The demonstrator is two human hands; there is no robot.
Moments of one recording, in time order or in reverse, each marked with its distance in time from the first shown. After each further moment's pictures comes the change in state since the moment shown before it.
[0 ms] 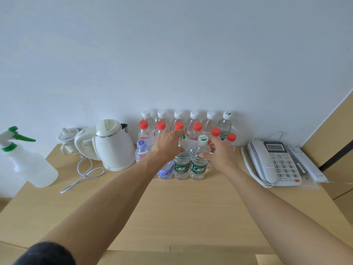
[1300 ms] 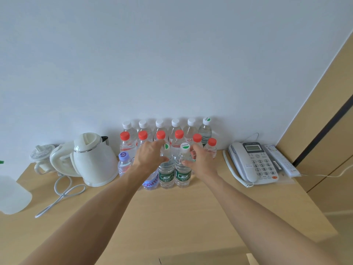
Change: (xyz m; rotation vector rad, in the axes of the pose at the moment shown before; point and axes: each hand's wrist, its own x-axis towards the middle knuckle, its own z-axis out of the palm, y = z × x) left_hand -0.007 0.001 0.001 0.006 0.038 -0.002; right_hand -0.009 0.004 0.009 0.000 0.053 -0.043
